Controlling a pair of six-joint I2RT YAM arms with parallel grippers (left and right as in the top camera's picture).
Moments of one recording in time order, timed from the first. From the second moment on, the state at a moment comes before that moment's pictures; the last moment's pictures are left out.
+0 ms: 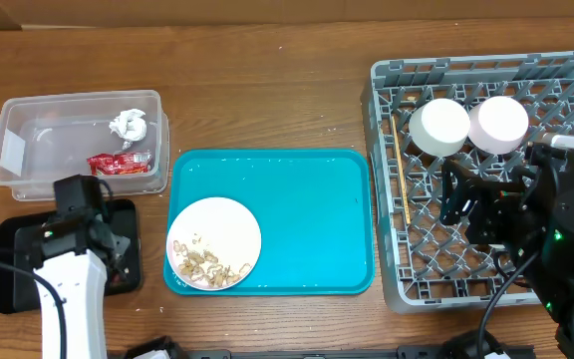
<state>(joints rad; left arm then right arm) 0.35 1.17 0.86 -1.12 -0.33 -0.88 0.35 0.84 1.39 -1.09 0.17 0.39</state>
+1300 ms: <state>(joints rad) -0.69 1.76 1.01 -0.87 -0.17 -0.59 0.36 0.84 1.39 -1.09 0.17 0.39</state>
